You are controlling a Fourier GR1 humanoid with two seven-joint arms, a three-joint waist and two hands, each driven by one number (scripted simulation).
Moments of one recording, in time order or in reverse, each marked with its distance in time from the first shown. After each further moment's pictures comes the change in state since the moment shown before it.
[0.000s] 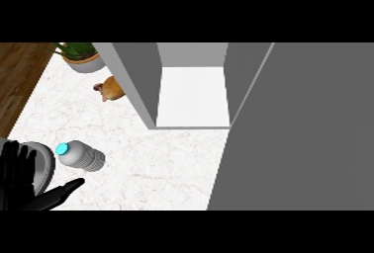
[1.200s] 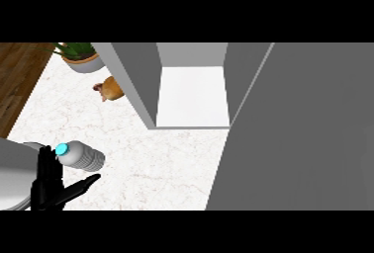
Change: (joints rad) left arm -0.283 0.071 0.148 0.835 0.066 -0.154 -0.524; right arm -0.036 -0.060 0.034 0.011 0.015 -0.090 -0.004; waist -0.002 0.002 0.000
